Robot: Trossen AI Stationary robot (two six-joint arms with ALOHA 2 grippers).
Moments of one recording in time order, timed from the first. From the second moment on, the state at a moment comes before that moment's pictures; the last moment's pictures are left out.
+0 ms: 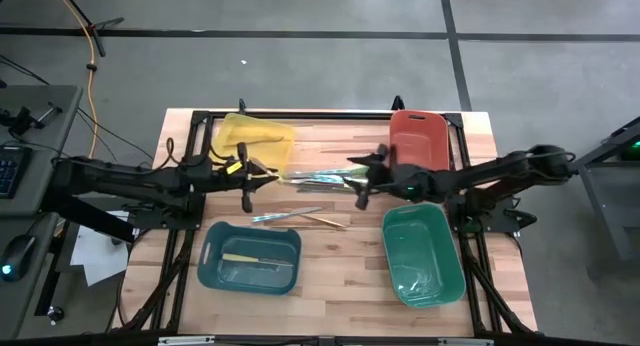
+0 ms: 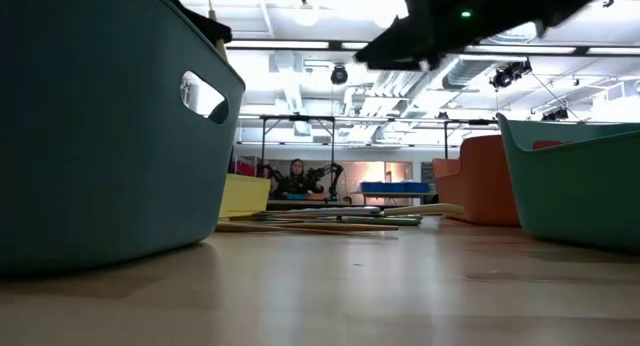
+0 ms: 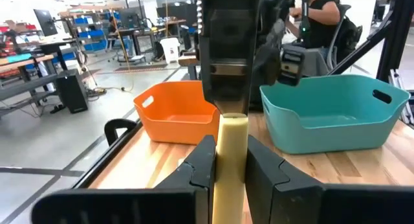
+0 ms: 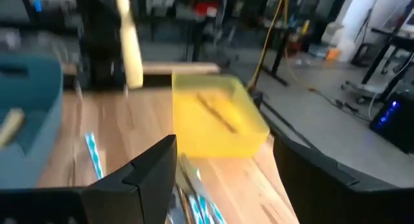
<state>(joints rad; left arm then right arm) 0.04 0.75 0.32 0.41 -0.14 0.10 0.05 1.29 0.62 0.52 0.46 -0.09</state>
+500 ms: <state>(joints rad) 0.04 0.74 0.32 0.42 -0.13 0.11 0.01 1.21 0.44 0.78 0.10 -0.03</state>
